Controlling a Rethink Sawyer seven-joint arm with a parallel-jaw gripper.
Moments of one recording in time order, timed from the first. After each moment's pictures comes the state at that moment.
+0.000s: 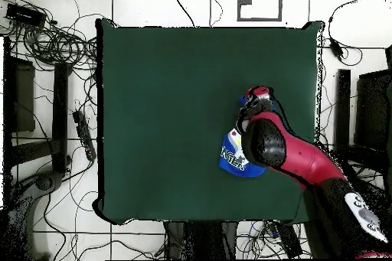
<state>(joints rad) -0.58 -0.62 0.21 1.79 -0.09 -0.14 2.65</state>
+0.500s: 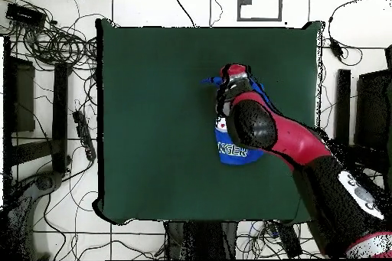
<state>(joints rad) -0.69 -0.61 0.52 1.79 -0.09 -0.07 2.65</state>
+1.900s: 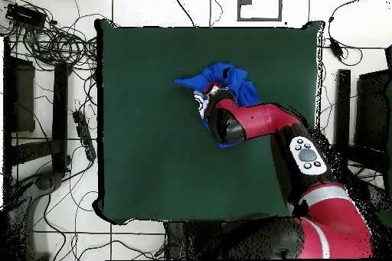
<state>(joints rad) -0.46 -0.38 0.32 1.45 -0.72 0.06 2.64</state>
